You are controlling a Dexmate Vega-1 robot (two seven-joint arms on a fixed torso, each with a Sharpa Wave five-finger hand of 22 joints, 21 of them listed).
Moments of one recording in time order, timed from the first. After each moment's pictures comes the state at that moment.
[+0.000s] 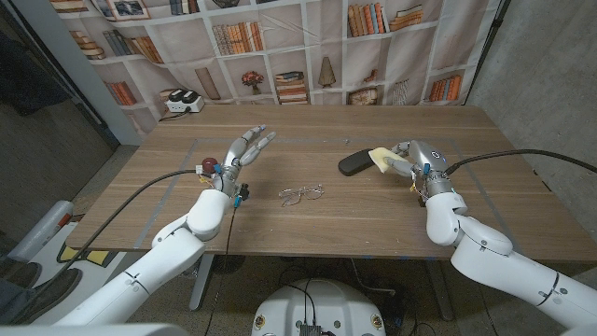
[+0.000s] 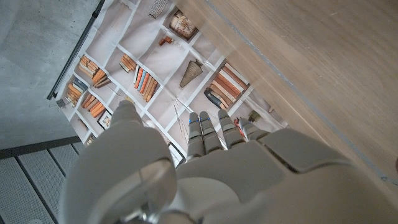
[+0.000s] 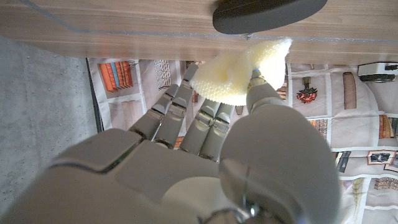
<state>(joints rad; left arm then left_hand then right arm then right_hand) 1.17 0.71 0.37 -1.91 -0.12 -0.06 0.42 0.70 0.08 -0.02 -0.01 0.27 0.27 -0.03 0.24 0.18 0.23 -0.10 0.23 0.18 0.15 -0.04 0.21 0.18 -0.12 0.02 0.22 0.19 -1.18 -0.92 -0.49 -2.18 -0.34 -0.69 -0.51 0.96 0.05 0.44 -0.15 0.18 0.95 -0.17 0.36 0.22 1.04 -0.21 0.34 0.19 0.79 -0.09 0.23 0.20 0.35 -0.04 0.26 0.19</state>
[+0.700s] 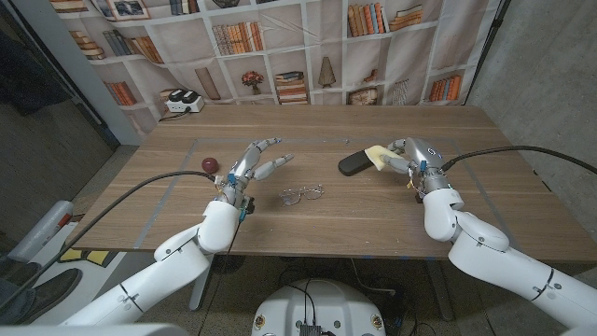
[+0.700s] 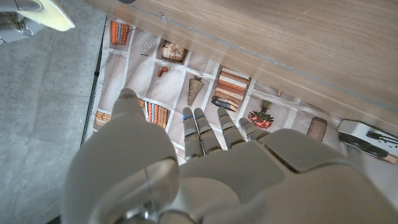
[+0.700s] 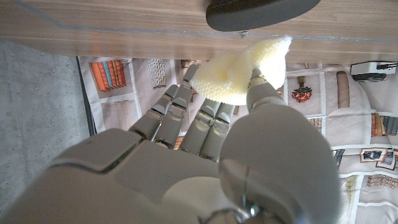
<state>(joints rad) 1.21 0.76 0.46 -2.05 0.22 0.17 0.50 0.79 0.07 -0.01 -0.07 0.27 0.37 -0.07 0.25 0.18 0.33 -0.16 0.23 0.19 0.18 -0.04 0.20 0.18 -0.11 0.01 0.22 0.19 -1.16 -0.90 -0.49 -2.16 -0.36 -0.65 -0.47 0.97 0.05 0.43 -0.15 0.18 0.96 -0.17 0.36 0.22 1.05 -0.21 0.34 0.19 0.79 -0.09 0.23 0.20 0.34 -0.04 0.25 0.19</state>
